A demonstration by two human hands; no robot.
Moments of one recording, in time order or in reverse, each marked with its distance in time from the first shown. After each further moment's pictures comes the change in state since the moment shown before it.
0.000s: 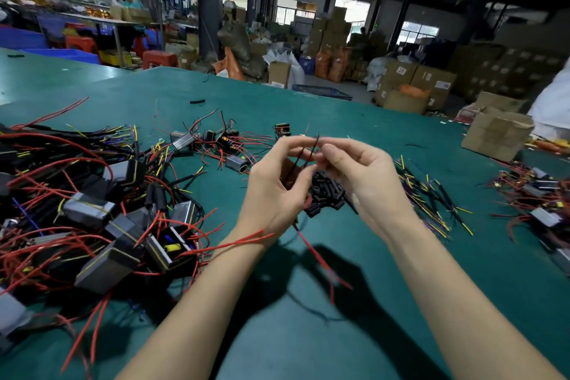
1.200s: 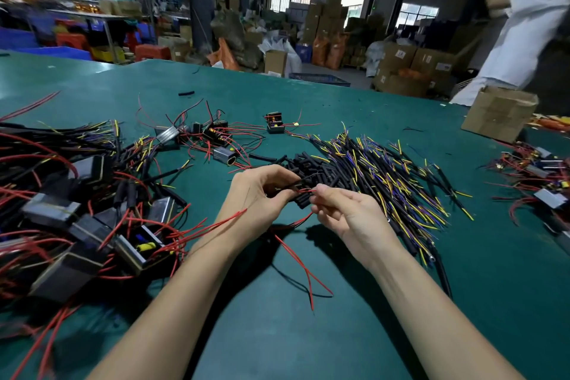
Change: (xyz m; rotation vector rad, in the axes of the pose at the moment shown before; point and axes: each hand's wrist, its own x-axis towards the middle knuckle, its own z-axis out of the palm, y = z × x) left_hand -0.009 -0.026 -0.006 0.249 -0.234 -0.238; right_hand -0.031 0.050 -0.024 0.172 0.228 0.441
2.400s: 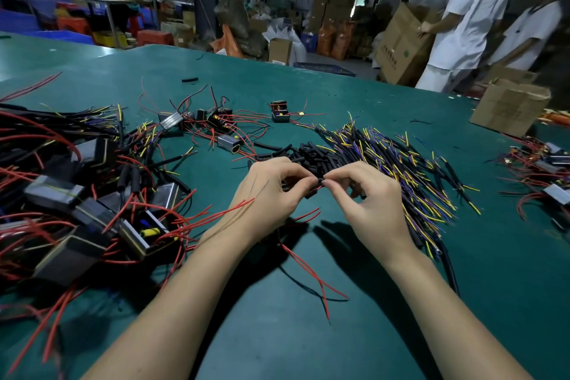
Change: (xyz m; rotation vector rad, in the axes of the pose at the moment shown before) left_hand -0.005 0.004 0.007 0.157 -0.016 0.077; right_hand -0.001 -0.001 -0.017 -0.976 0.024 -1.001
